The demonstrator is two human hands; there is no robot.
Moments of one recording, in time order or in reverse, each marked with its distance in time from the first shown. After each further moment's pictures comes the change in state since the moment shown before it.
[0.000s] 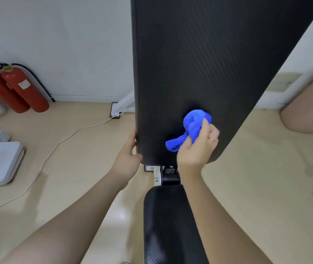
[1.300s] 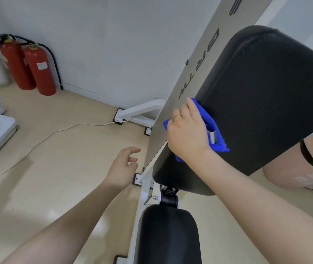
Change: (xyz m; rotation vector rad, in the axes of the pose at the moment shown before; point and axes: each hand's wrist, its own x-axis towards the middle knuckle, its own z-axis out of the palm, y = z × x) left_hand -0.011 -0.020 -0.076 -0.078 0.208 0.043; right_hand 0.027 -0.158 0.021 -1.243 -0.298 -1.357
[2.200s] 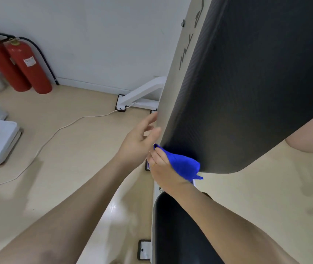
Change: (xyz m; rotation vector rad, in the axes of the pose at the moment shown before) left_hand 0.026 0.018 0.026 0.054 -0.181 0.174; right_hand -0.071 -0.170 0.127 -0.128 -0.129 -0.318
